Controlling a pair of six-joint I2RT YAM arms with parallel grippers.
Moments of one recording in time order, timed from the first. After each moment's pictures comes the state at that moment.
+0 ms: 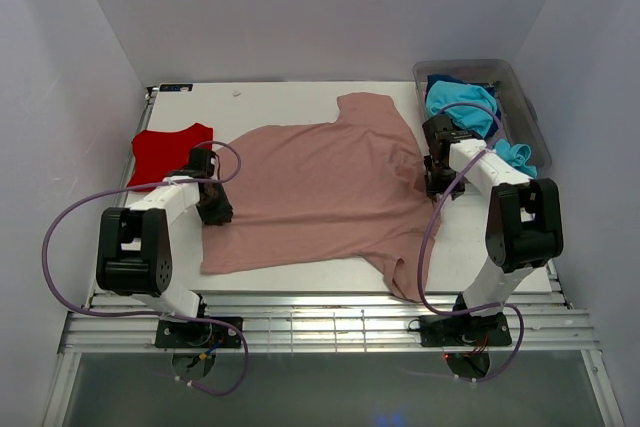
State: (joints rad) left arm -0.05 1.56 0.87 -0.54 -0.03 -0.43; right arm 0.21 1.71 1.22 -0.83 0.28 0.12
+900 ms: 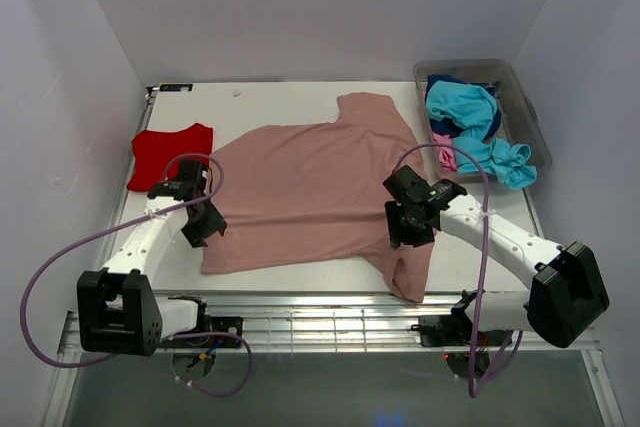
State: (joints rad) left arm -0.08 1.24 0.85 -0.90 -0.14 -0.69; right arm 0.66 1.28 0.90 -0.92 0.12 0.48
